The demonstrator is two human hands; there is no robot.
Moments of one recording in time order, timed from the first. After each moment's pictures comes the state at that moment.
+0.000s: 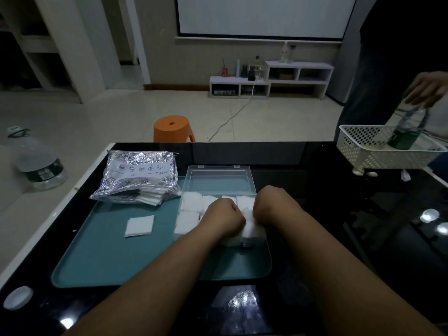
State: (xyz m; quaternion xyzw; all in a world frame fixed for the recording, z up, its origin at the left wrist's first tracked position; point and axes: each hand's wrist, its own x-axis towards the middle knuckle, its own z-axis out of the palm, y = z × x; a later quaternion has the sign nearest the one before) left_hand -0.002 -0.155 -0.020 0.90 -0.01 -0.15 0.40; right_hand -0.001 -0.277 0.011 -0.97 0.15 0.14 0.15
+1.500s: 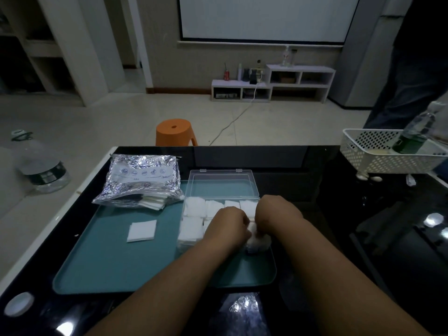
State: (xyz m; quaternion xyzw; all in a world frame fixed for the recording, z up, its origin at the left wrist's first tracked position) left_hand -0.004 -0.156 -0.033 0.95 -0.13 -0.08 0.26; right_hand 0.000 -0.268 0.012 -0.97 0.14 0.20 0.07
